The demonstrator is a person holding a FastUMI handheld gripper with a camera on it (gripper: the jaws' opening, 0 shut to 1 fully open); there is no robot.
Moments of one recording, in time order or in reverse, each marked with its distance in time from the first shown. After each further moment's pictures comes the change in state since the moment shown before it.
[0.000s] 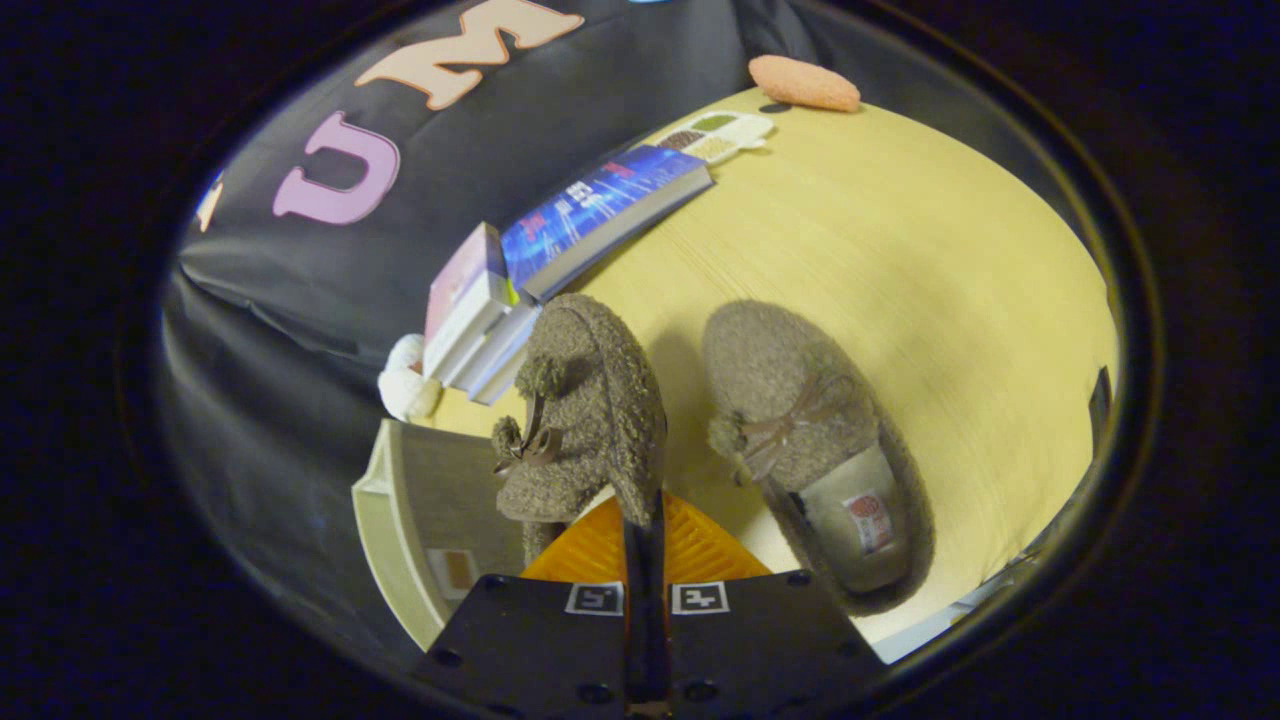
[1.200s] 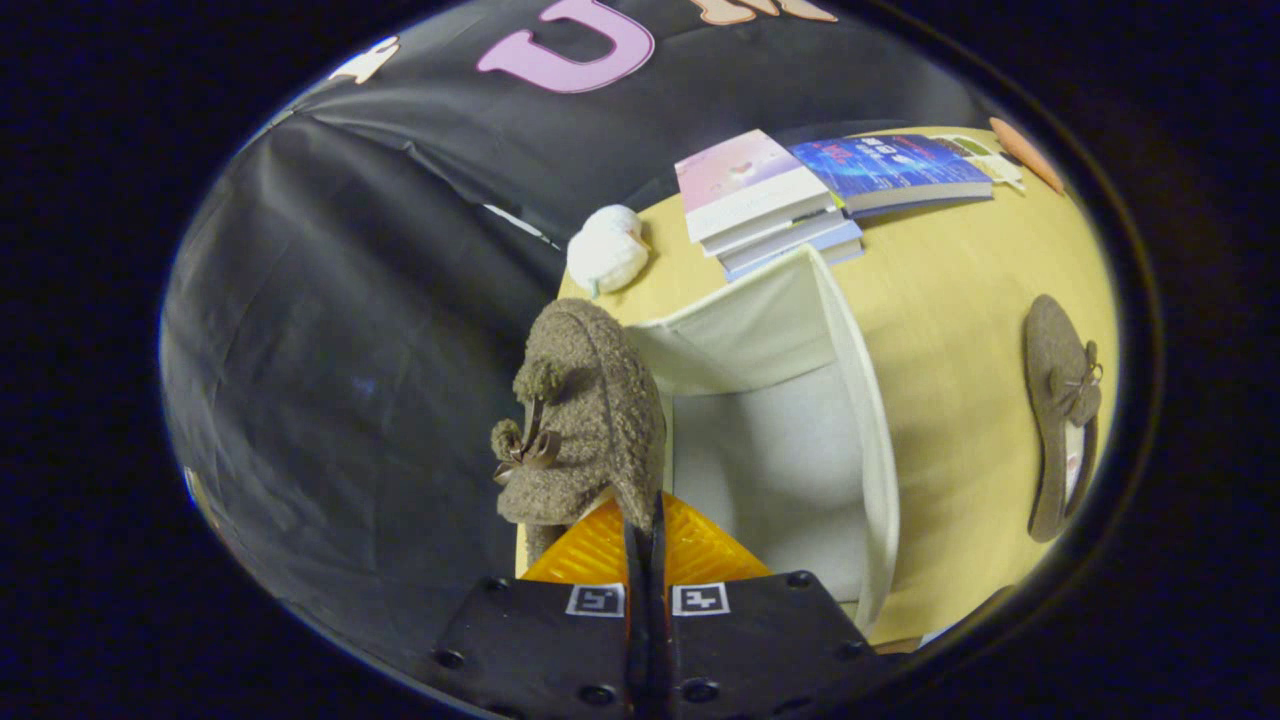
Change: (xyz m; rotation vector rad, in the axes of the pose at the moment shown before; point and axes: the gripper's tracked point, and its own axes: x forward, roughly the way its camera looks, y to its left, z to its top) arm 0.006 0.184 -0.148 -0.342 0.219 0.226
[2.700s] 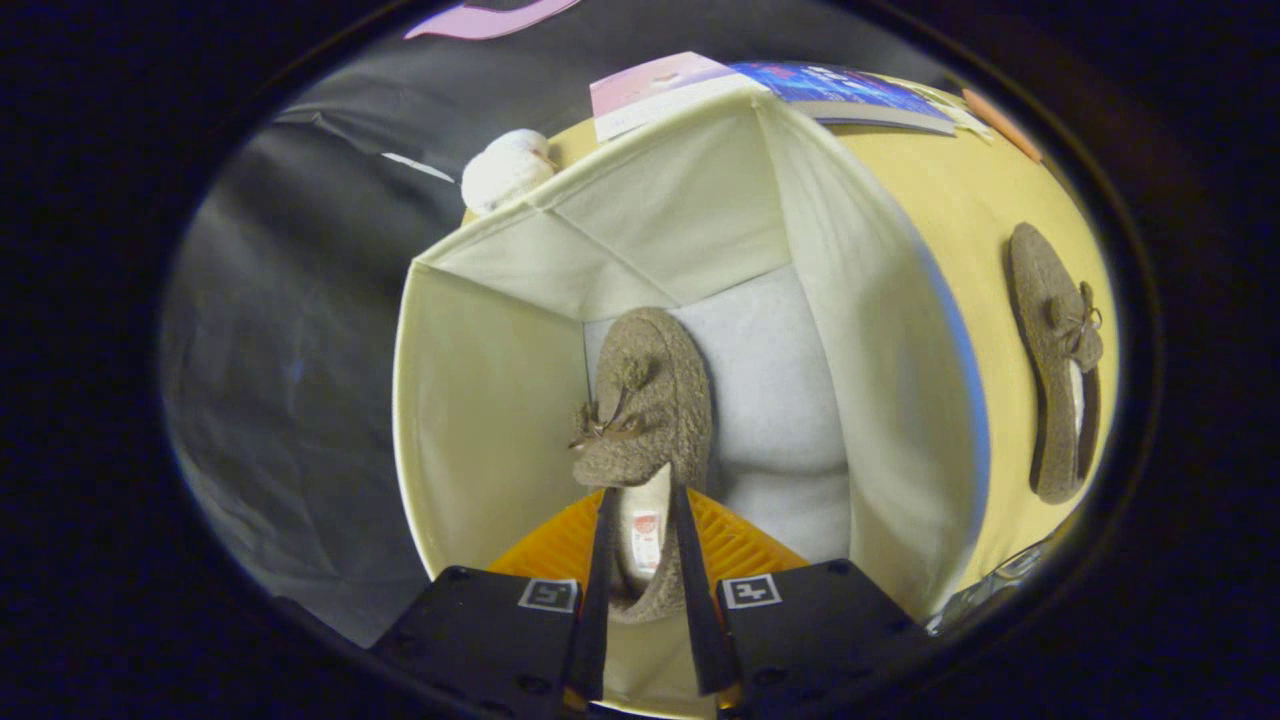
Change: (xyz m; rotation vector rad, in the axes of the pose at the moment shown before) arm 0.033 -0.039 -0.033 0.076 0.175 -0.181
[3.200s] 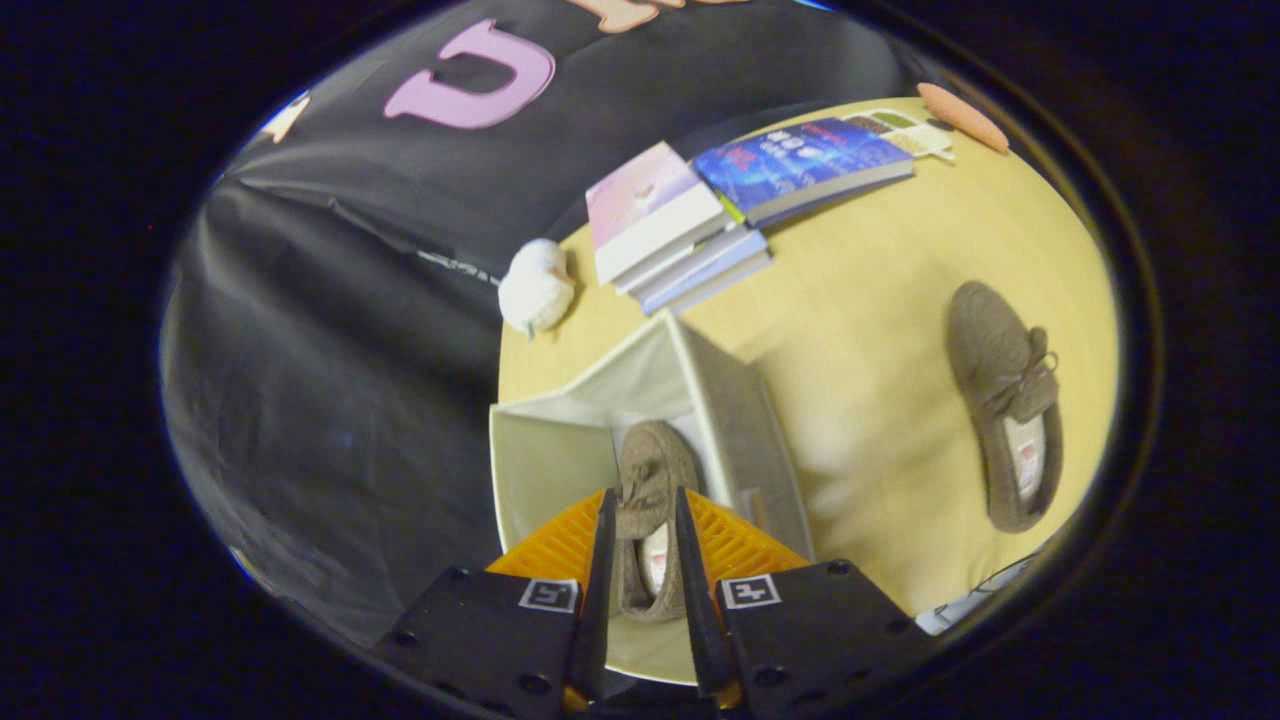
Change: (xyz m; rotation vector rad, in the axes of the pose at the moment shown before) arm -0.102 -0.030 0.090 0.130 -0.234 0.125
